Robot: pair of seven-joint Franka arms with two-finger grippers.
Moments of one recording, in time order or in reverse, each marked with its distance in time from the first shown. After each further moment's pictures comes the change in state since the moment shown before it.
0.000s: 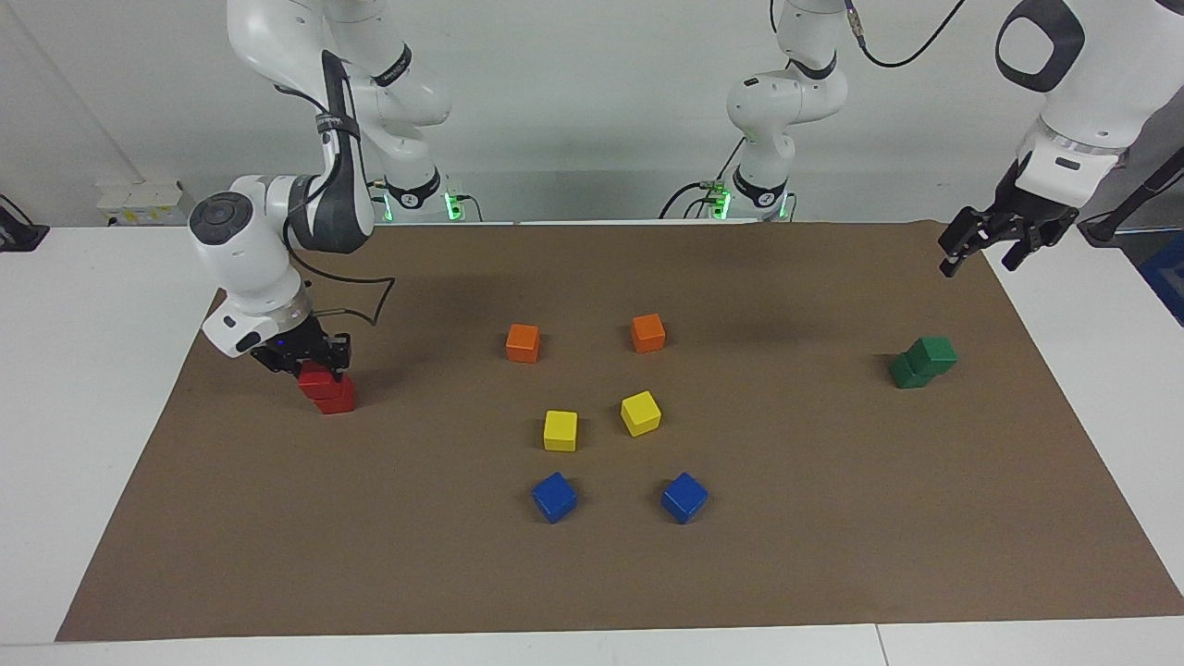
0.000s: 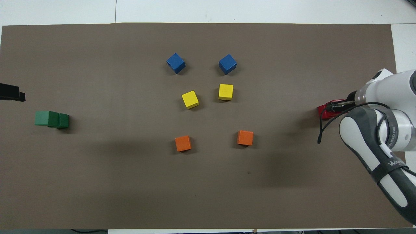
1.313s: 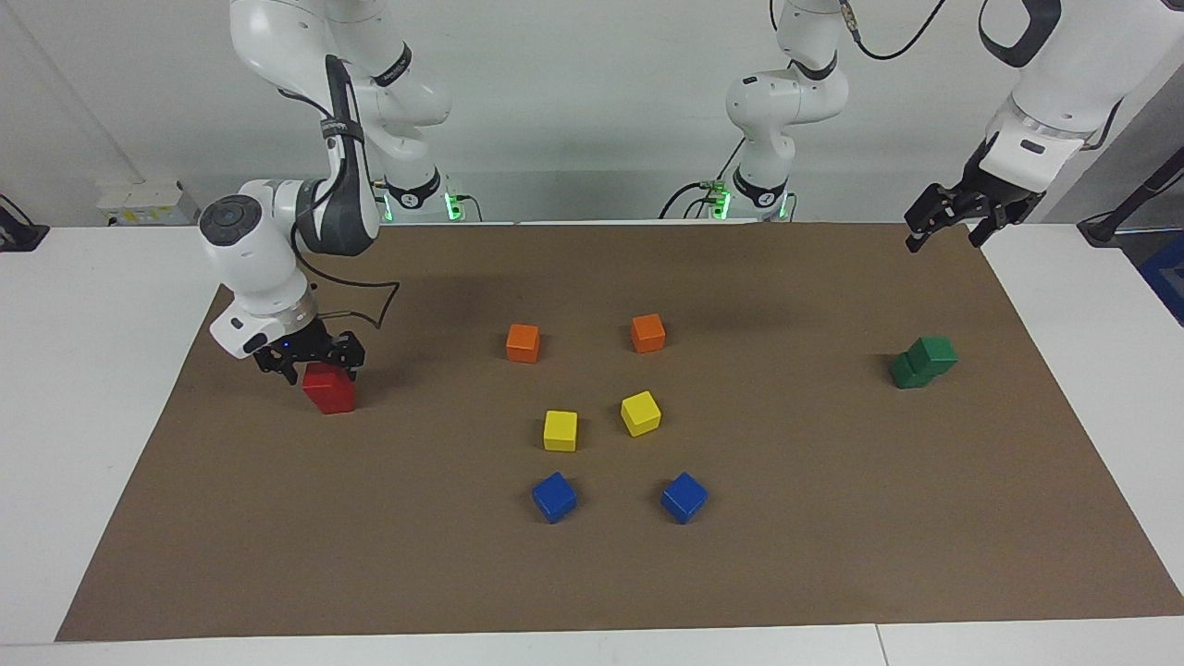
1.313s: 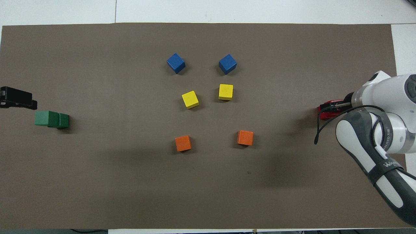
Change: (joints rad) left arm -0.068 0.000 -0.007 0.059 0.000 -0.127 -0.067; right arm 0.003 0.000 0.003 -0.027 0.000 0.050 -0.001
